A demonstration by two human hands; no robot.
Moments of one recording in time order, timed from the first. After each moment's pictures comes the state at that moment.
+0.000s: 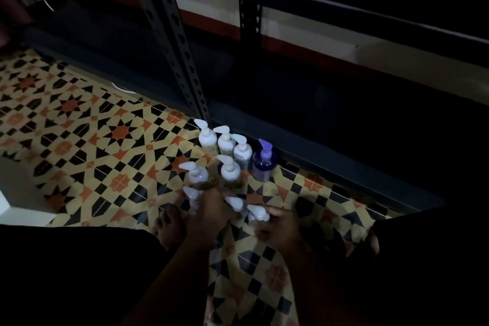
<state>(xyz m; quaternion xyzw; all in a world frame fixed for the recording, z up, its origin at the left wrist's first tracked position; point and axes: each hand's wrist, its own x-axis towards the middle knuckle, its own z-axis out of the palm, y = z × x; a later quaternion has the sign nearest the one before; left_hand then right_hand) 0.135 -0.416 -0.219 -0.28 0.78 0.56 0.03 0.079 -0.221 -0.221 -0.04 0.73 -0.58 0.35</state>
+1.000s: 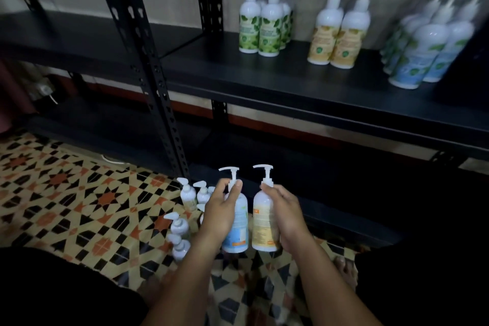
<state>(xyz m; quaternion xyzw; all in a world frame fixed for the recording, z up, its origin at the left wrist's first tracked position) 0.108 -0.328 0.001 -0.24 0.74 0.62 -0.11 0.052 -0.186 0.015 0.02 0.65 -0.72 0.24</state>
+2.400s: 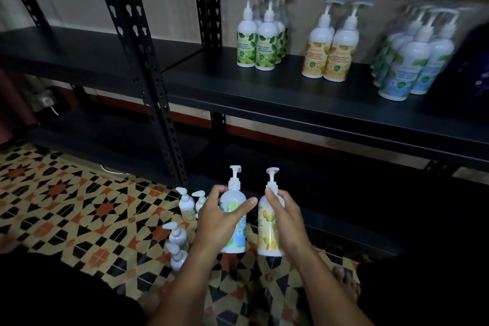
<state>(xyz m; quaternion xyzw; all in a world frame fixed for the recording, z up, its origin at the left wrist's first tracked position) 0.123 -0.320 0.029 -0.24 0.75 0.60 -0.15 0.063 -0.174 0.028 -0.03 0.67 -0.71 0.19</state>
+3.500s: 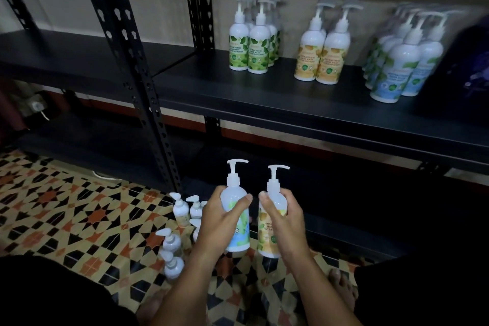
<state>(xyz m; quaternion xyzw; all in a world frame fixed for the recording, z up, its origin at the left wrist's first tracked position) 0.109 -0.310 0.036 -0.18 0.71 0.66 -0.15 0.064 -0.167 0.033 -0.07 0.69 -0.72 0.09</state>
